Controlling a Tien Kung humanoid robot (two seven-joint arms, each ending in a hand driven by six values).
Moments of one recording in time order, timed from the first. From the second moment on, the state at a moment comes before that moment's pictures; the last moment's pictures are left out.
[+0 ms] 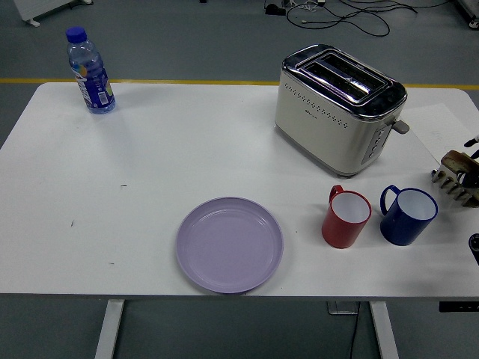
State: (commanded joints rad) left arm 0.01 0.00 -1.33 -0.18 1.13 0.10 0.16; right arm 0.37 -0.30 1.38 1.22 -2.27 -0.06 -0.49
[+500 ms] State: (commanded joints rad) left arm 0.00 0.00 -1.34 -0.18 1.15 0.10 0.16; right arm 0.39 -0.31 1.35 1.19 -2.27 -0.18 -0.49
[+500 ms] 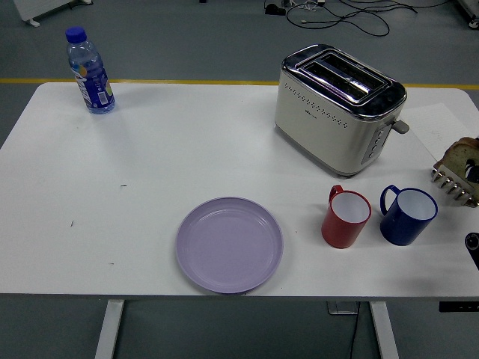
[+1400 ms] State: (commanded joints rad) left arm 0.00 0.00 -1.36 -0.18 1.17 0.10 0.16; right arm 0.67 -0.55 1.30 1.39 -2.12 -0.35 -0.41
